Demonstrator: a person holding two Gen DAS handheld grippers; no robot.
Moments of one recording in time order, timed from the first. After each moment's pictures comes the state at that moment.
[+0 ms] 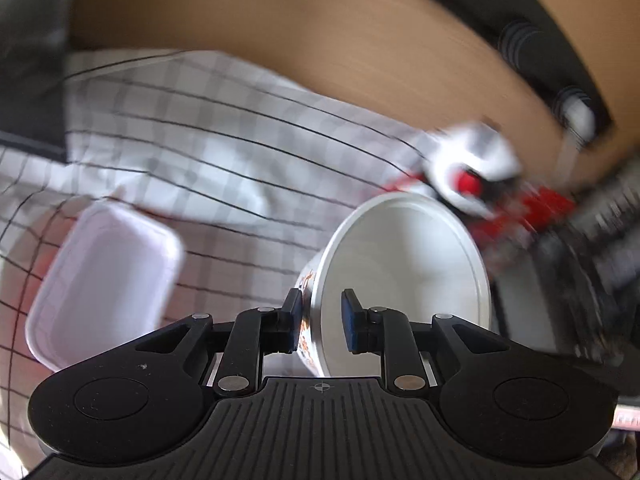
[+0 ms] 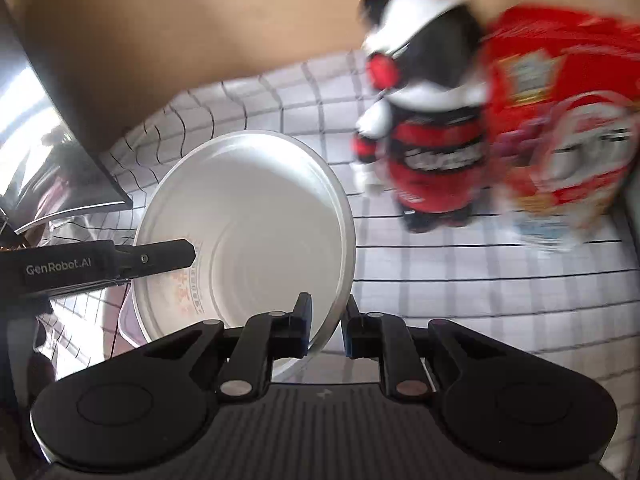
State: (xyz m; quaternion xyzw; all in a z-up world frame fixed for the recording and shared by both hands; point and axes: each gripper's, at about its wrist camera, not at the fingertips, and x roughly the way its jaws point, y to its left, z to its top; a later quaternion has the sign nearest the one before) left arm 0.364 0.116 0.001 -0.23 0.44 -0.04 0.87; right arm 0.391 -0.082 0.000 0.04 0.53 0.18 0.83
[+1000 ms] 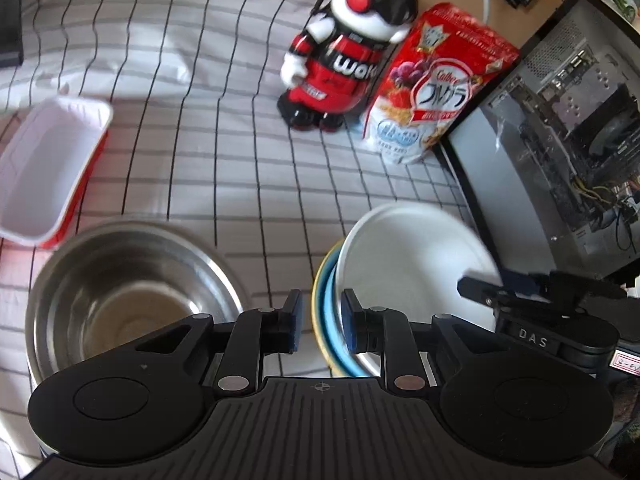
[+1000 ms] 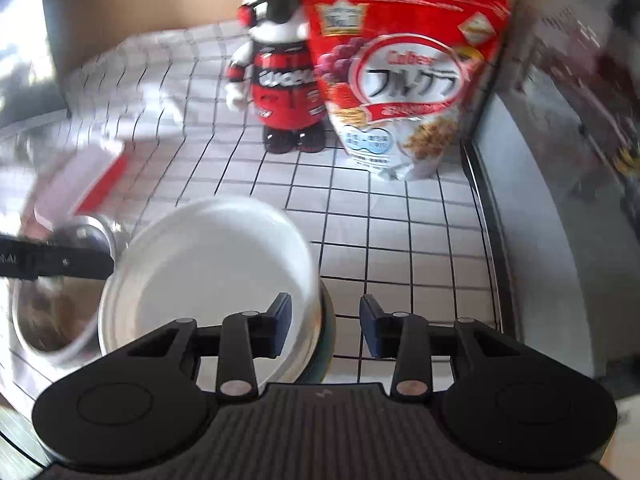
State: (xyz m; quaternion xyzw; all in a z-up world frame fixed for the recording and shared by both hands) left arm 0.282 0.033 -0.040 -0.19 0.50 -0.09 0.84; right arm 0.298 -0.167 -0.025 -0.09 0.51 0.12 0.85
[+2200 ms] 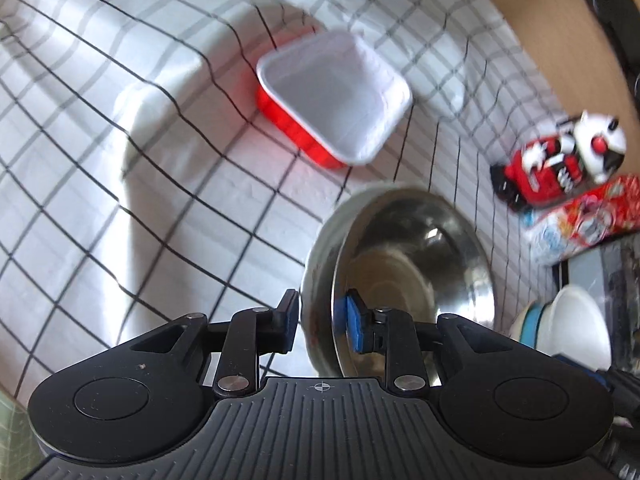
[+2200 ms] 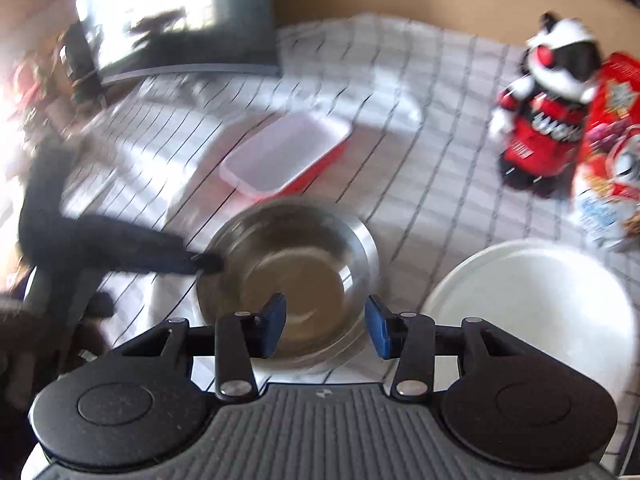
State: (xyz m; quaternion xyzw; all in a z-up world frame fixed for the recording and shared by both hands) left arm 0.186 0.191 -0.119 -0.37 0.49 0.10 0.78; right arm 0.256 -0.017 -0.014 -0.10 0.52 0.34 0.78
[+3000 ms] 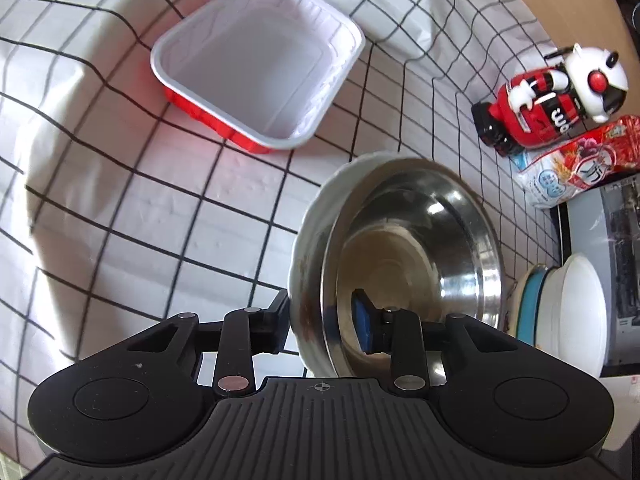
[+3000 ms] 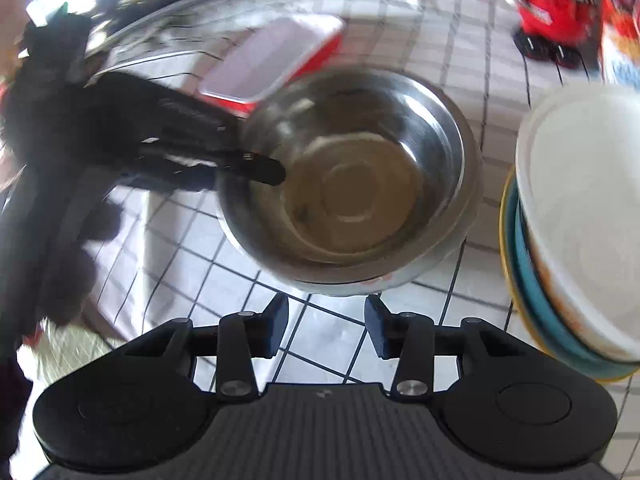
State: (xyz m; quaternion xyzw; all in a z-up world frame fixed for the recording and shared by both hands) left arm 0.239 0.182 -0.123 -0.33 0.55 0.03 0.77; right arm 0.225 -0.011 -0.069 -0.06 0.58 0.31 0.75
